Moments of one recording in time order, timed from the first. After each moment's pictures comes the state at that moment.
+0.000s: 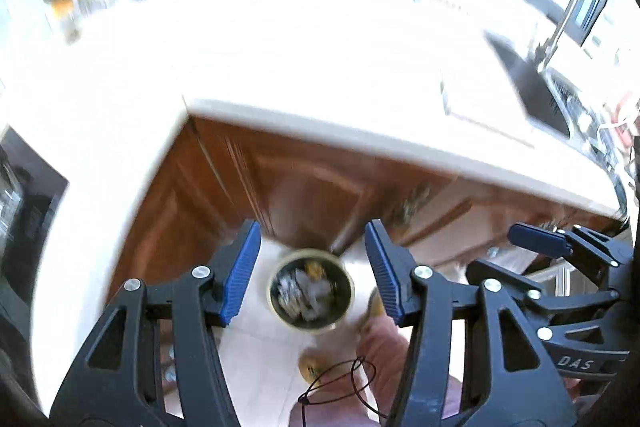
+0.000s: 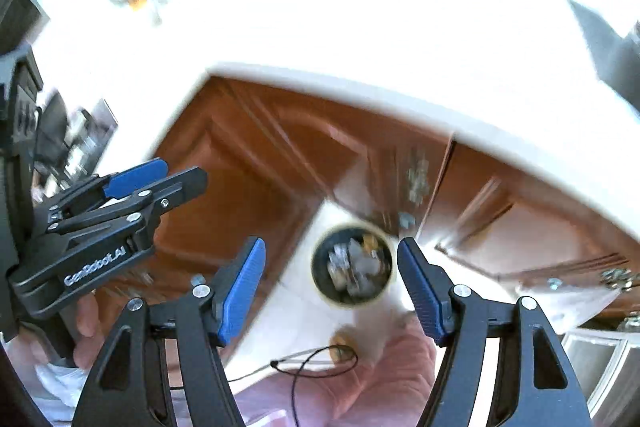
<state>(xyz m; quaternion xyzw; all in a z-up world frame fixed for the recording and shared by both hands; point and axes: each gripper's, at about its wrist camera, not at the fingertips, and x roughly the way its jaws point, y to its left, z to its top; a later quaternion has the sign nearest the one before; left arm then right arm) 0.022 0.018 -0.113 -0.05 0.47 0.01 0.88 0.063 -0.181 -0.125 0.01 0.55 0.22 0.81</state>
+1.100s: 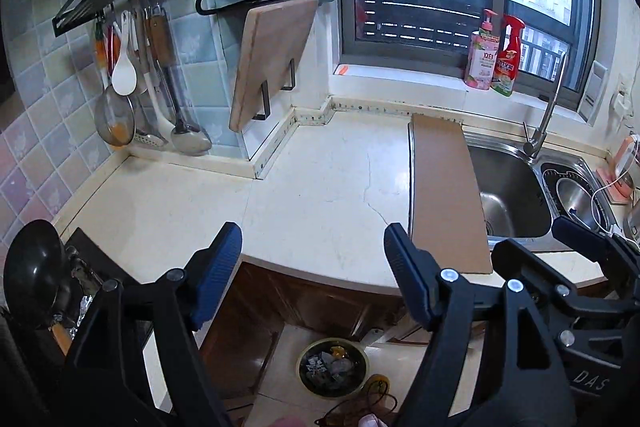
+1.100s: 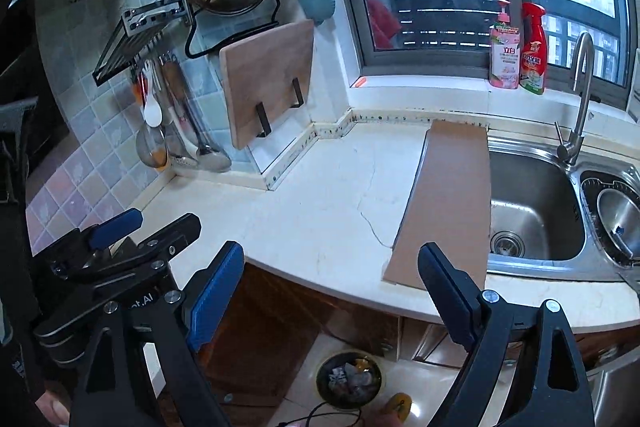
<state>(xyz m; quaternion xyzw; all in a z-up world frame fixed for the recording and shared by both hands) 0.016 -0.024 0.117 0.00 0.34 0.06 0.94 0.056 -0.211 0.149 0.05 0.36 0.16 0.92</state>
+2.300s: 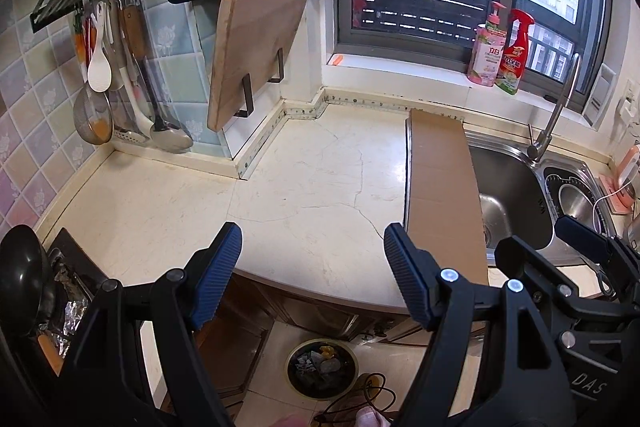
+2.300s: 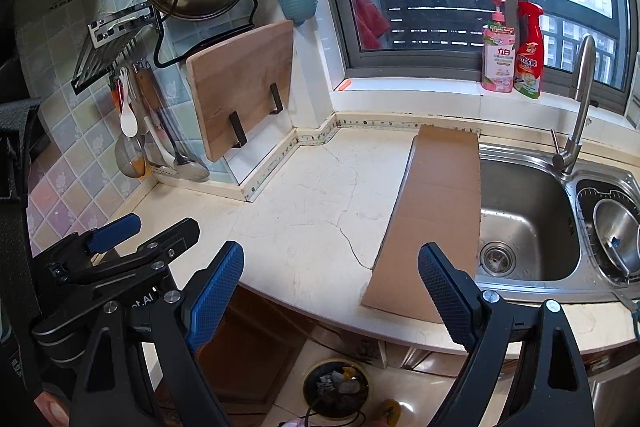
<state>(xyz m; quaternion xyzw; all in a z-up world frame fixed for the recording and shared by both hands) 0.083 -0.029 0.106 -0.01 0.36 0.06 0.93 0.126 -0.217 0.142 0.05 0.36 0.14 0.92</state>
